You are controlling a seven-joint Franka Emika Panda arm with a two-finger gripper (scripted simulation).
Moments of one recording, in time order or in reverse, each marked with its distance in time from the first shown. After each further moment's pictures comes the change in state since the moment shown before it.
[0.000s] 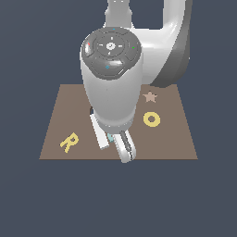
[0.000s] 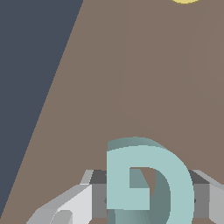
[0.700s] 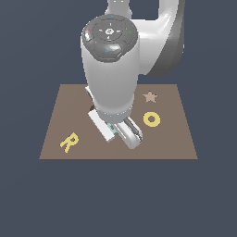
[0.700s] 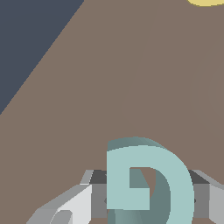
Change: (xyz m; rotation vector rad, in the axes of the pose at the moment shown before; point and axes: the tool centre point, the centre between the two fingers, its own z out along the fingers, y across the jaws) arm -0.007 0.024 -0.002 0.000 0.000 -0.270
